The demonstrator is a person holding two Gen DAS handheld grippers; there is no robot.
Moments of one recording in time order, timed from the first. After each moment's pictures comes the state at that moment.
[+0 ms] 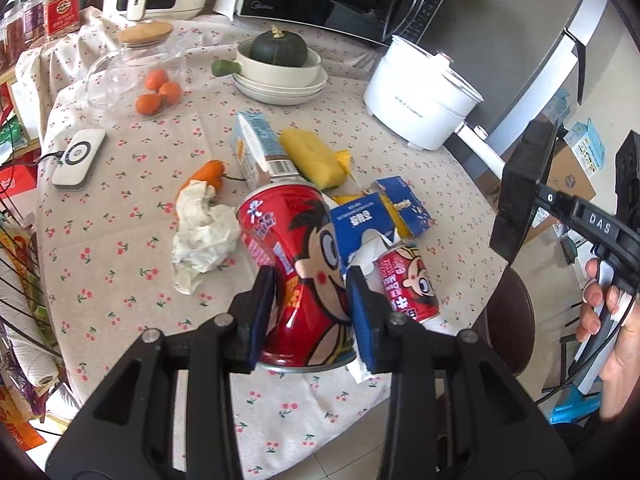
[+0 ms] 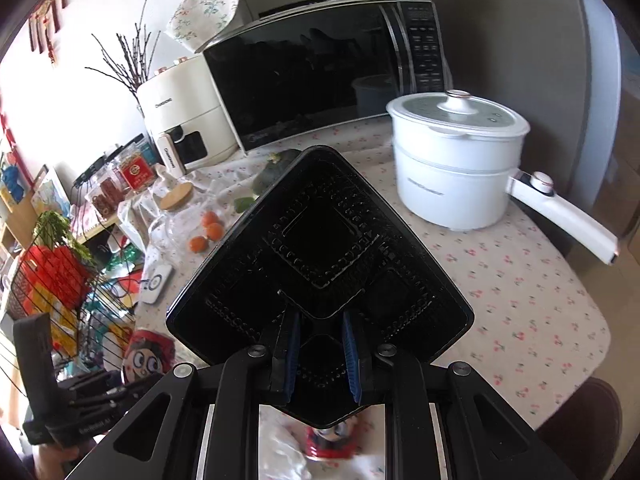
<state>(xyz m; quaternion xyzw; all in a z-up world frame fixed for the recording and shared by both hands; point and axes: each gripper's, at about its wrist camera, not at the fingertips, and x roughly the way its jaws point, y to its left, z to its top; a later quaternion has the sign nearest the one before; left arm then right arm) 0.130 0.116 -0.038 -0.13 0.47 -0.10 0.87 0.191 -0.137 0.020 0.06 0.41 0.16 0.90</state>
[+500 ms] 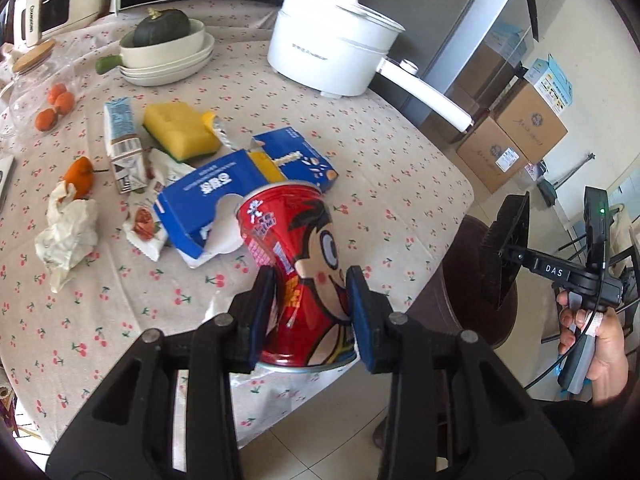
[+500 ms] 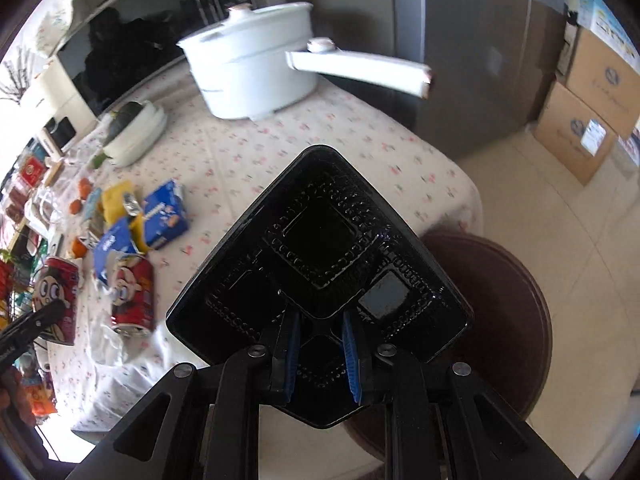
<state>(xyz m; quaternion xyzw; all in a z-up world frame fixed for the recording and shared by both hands) 0.134 -0.001 -0.052 -0.07 0.49 -0.18 0.85 0.130 -0.319 -0.065 0.10 0.53 0.00 0.84</state>
